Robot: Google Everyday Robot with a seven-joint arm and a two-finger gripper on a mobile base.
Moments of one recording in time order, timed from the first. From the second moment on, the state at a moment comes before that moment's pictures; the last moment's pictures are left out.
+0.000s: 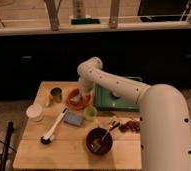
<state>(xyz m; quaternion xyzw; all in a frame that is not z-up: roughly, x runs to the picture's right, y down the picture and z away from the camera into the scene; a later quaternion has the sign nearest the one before) -0.063 0.040 0.893 -0.24 -0.18 -0.23 0.93</state>
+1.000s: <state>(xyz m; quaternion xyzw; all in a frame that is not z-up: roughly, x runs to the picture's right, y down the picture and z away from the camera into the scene) -0.059 0.003 0.916 -0.22 -0.17 -0.24 0.93</state>
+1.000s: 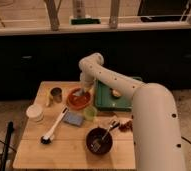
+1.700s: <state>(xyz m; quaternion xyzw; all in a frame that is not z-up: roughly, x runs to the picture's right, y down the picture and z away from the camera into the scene) -0.107 0.034 0.905 -0.24 -0.21 -0.31 0.89</state>
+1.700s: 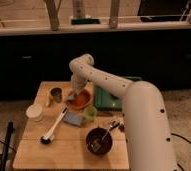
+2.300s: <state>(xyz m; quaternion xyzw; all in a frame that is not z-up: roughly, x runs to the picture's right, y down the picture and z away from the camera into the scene) -0.059 0.056 0.884 -0.27 -0.18 -0.31 0.89</state>
